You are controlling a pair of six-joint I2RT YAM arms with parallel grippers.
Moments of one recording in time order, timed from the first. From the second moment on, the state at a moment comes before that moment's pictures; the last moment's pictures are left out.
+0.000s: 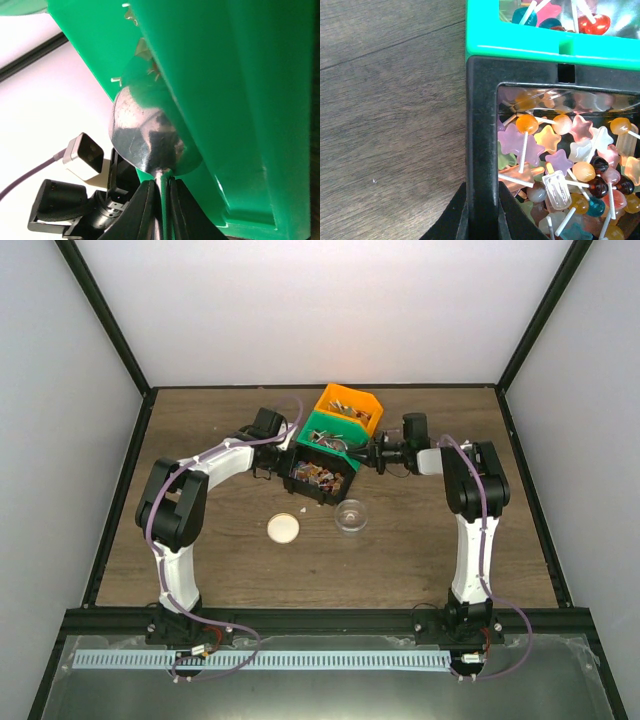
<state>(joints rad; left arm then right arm) -0.41 1.95 1.34 -0.42 0.19 -0.14 0.18 2.17 1.23 0.28 -1.15 1.42</state>
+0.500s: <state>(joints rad) -0.41 1.95 1.34 -0.42 0.20 -0.13 0.17 2.17 1.06 0.81 -1.15 1.87</state>
